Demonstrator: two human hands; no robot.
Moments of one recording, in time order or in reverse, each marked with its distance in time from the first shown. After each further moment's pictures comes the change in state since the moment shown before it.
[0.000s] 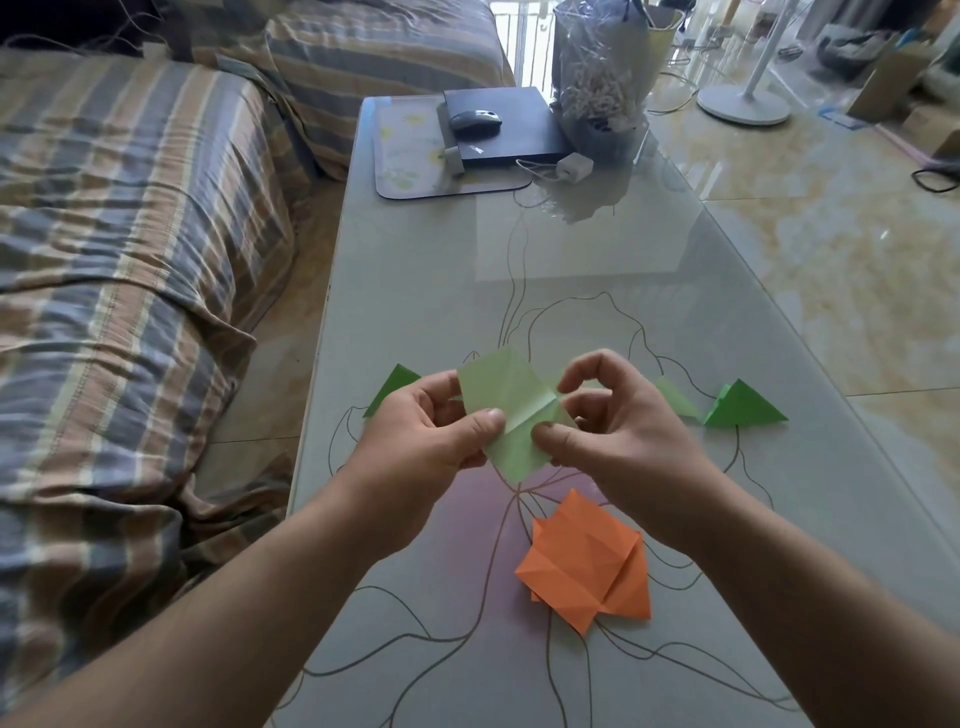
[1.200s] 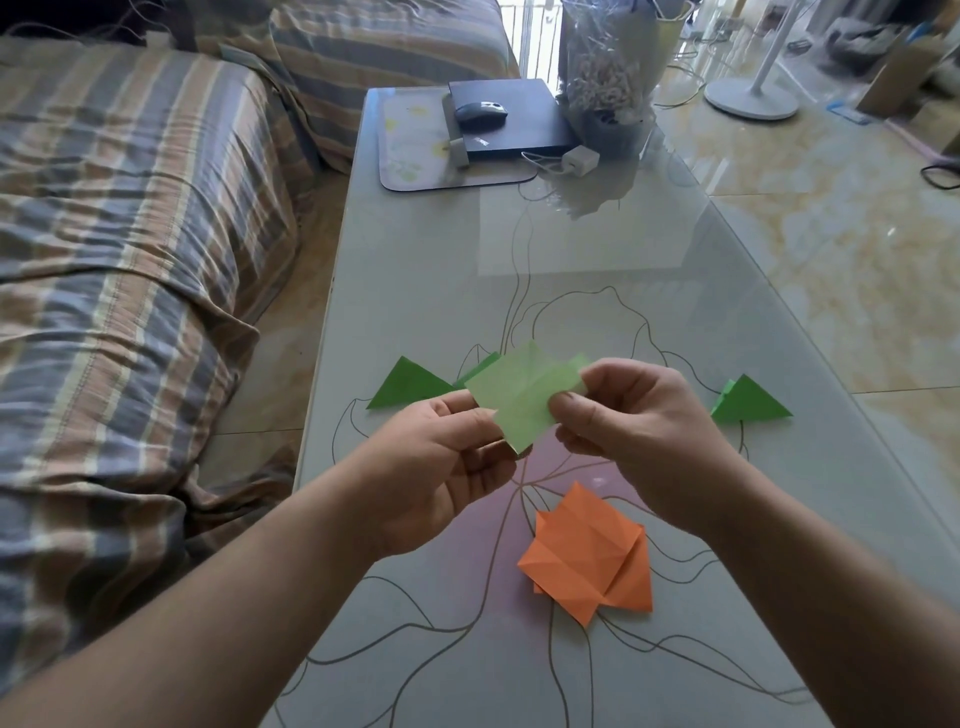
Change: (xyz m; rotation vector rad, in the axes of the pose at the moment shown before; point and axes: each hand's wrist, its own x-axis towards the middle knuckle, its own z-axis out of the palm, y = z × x) left_hand -0.008 0.011 0.009 -0.382 -0.125 -0.305; right_hand 0.000 -0.007 -0.007 0.031 0.008 -0.034
